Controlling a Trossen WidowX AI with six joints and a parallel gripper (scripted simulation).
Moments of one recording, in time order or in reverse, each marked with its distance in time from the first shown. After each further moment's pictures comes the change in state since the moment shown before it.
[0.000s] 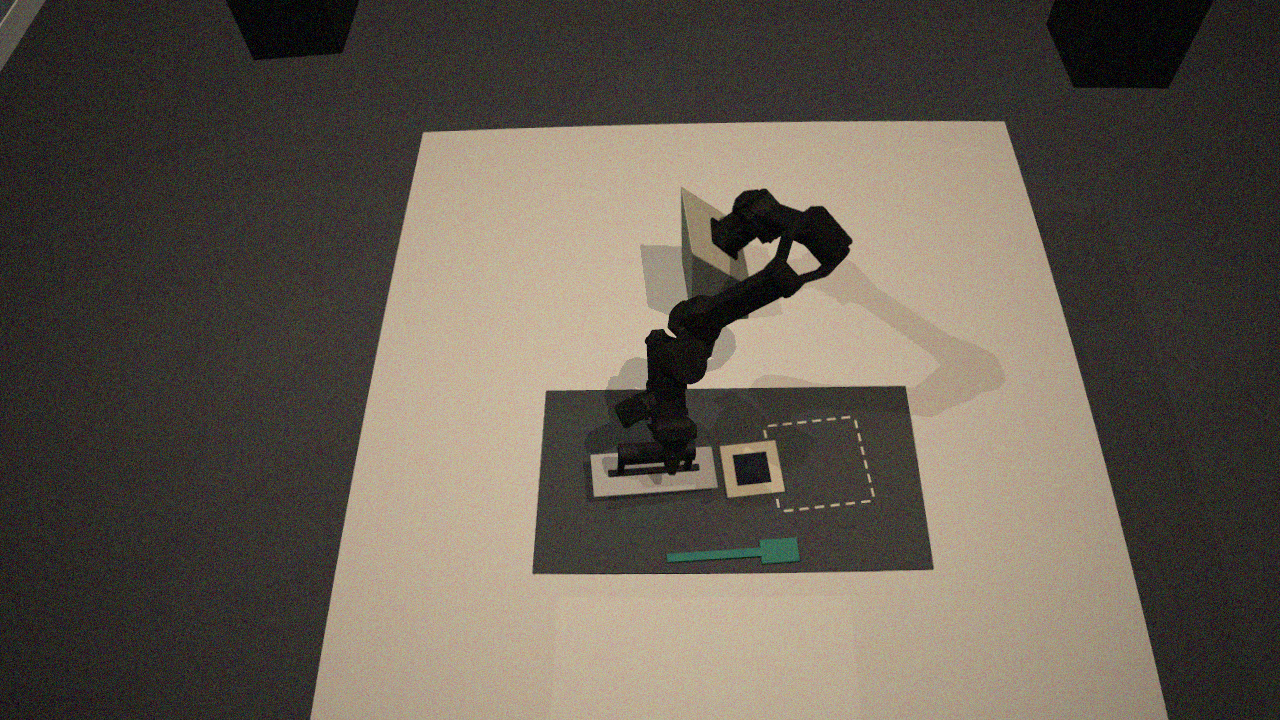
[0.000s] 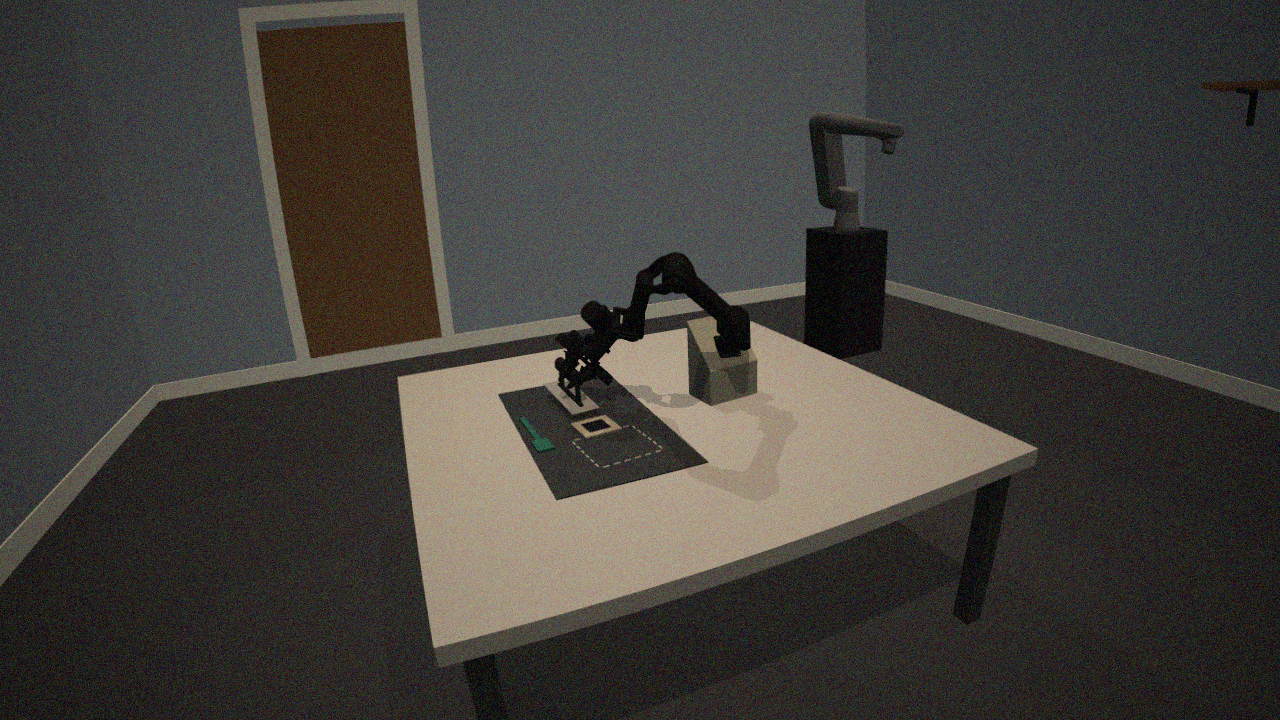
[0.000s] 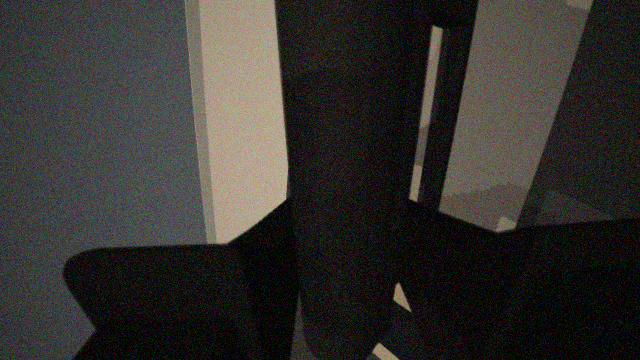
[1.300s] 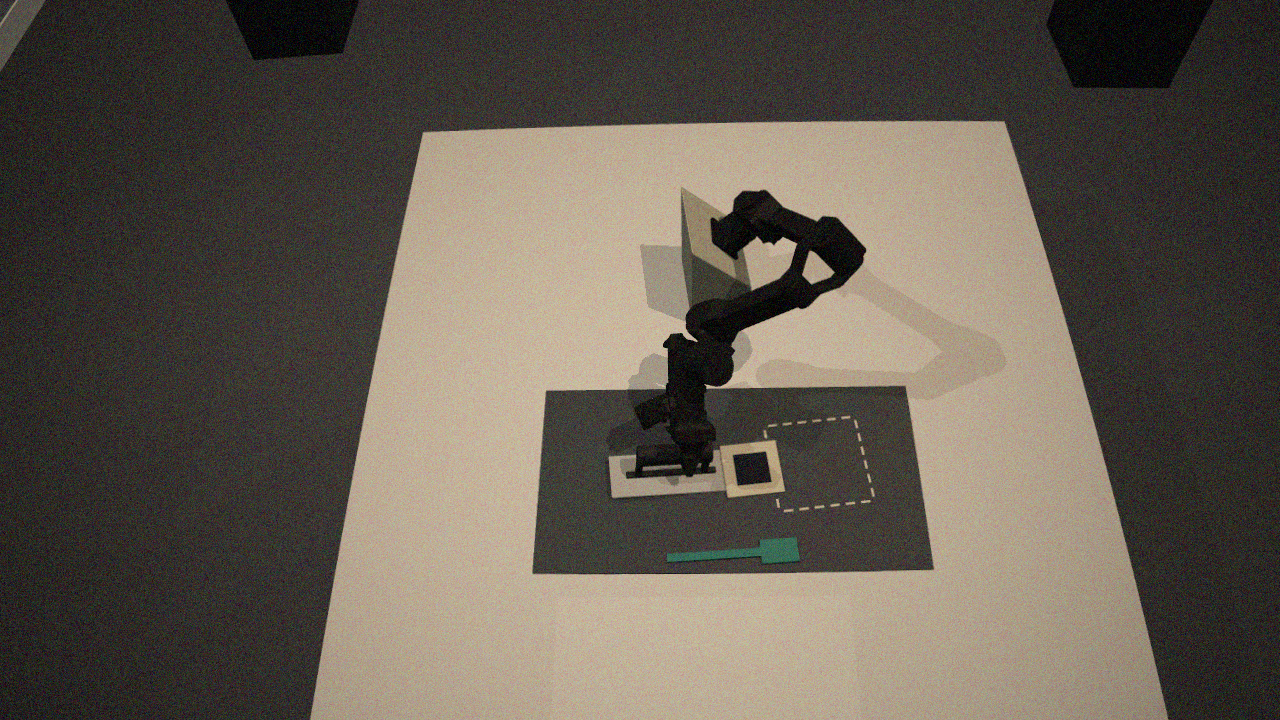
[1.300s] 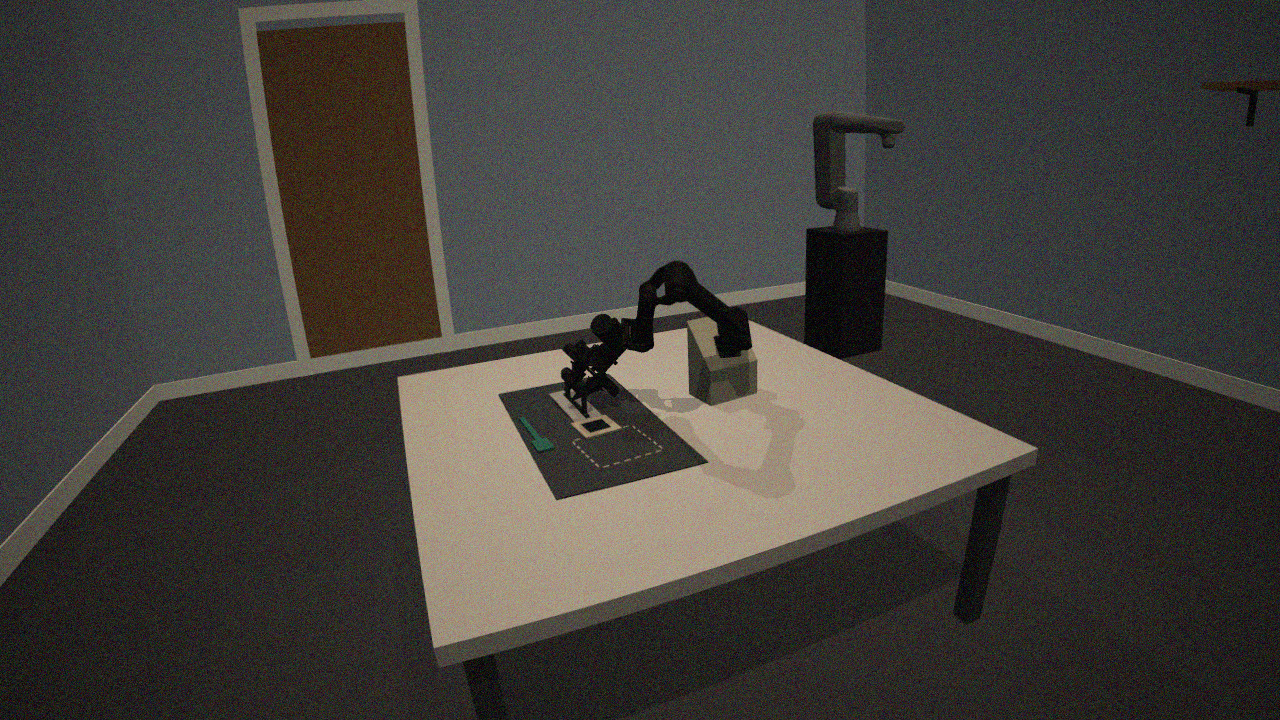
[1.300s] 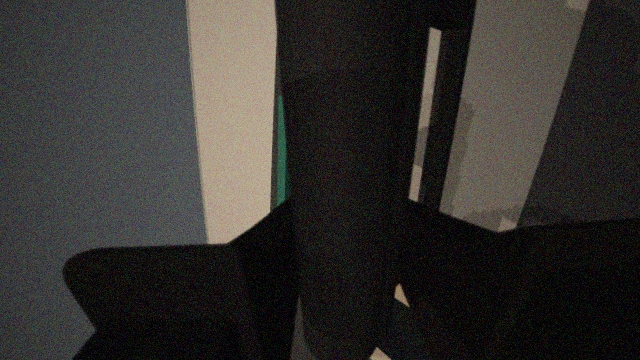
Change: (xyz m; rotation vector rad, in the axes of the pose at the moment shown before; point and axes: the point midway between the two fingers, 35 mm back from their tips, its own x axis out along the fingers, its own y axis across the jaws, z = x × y) arm 0.010 -0.018 -0.031 0.011 -0.024 0.008
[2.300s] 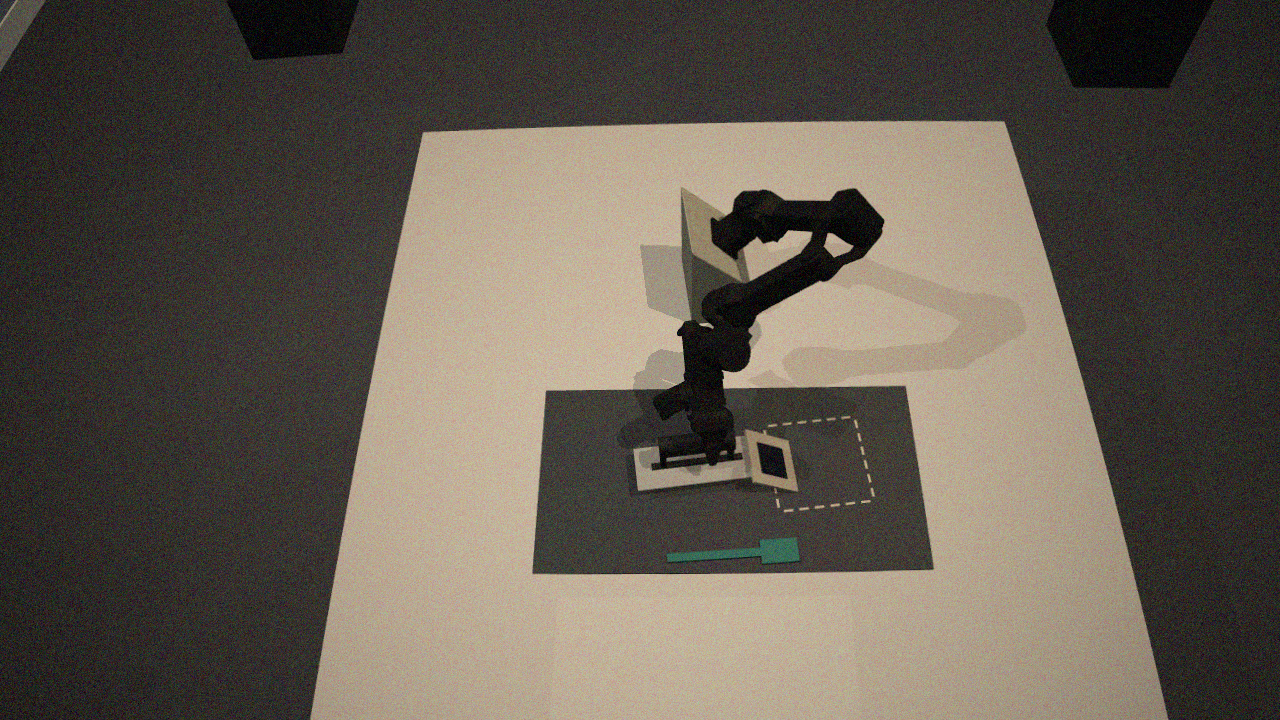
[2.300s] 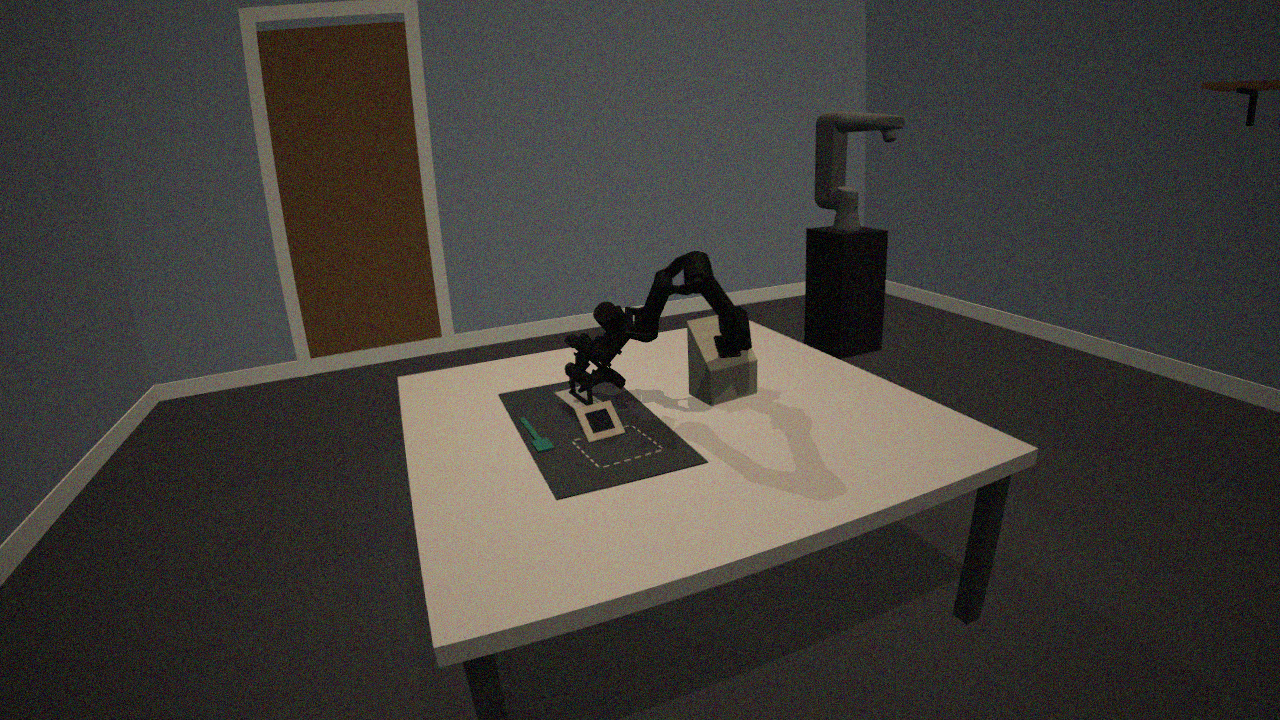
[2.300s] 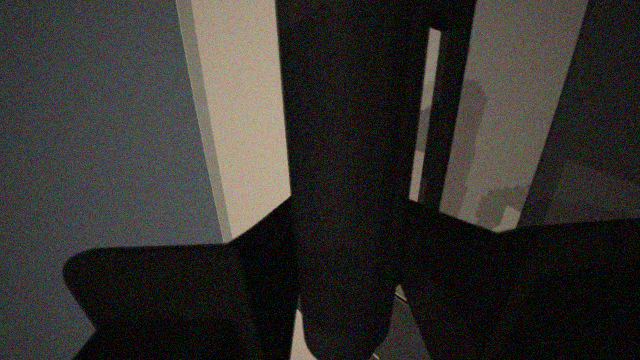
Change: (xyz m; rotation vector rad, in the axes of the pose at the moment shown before) arm -0.023 0.027 -0.032 0.080 0.077 -0.012
